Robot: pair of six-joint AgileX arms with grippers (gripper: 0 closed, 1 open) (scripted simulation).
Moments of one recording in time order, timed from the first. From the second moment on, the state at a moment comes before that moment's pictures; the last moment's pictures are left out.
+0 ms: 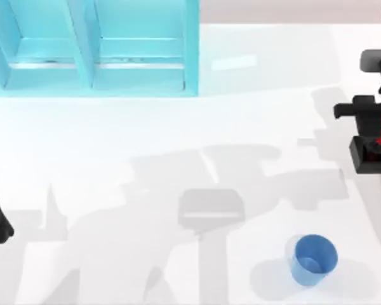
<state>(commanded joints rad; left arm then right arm) 0.00 0.00 0.00 0.00 0.00 0.00 0.18 1.81 1.35 -0.93 0.03 0.19</state>
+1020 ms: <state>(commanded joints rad) 0.00 0.00 0.00 0.00 0.00 0.00 0.18 1.81 1.35 -0.93 0.03 0.19</state>
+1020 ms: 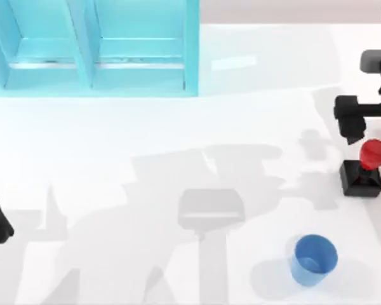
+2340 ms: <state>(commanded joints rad) 0.00 0.00 0.00 0.00 0.00 0.00 0.17 1.80 1.74 -1.32 0.03 0.18</state>
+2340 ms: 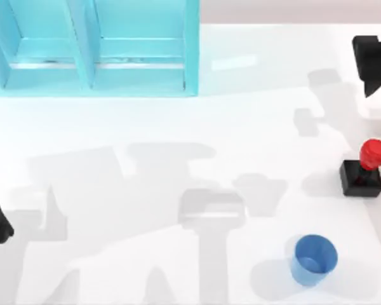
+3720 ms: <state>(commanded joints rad) 0.00 0.00 0.00 0.00 0.00 0.00 0.58 1.54 1.09 -1.12 0.00 0.59</state>
